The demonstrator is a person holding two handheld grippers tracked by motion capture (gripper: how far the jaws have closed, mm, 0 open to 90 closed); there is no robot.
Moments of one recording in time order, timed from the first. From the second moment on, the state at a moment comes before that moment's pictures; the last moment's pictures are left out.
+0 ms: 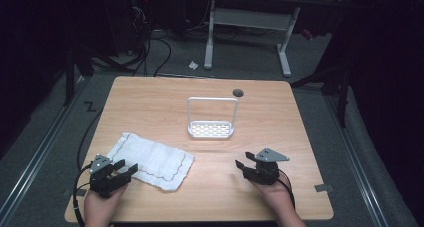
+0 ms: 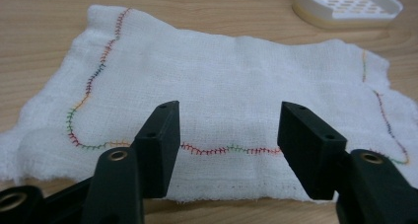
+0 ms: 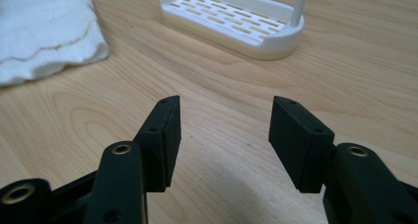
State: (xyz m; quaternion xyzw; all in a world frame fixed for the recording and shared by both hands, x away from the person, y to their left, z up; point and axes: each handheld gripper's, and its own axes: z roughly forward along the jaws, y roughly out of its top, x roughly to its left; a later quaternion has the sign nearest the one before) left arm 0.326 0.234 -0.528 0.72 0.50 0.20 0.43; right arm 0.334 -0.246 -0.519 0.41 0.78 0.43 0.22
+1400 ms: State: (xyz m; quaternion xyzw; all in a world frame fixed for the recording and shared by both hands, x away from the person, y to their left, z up) left arm 0.321 0.234 -0.525 0.75 0.48 0.14 0.44; right arm 0.405 -0.046 -0.517 0.29 0.87 0.38 0.12
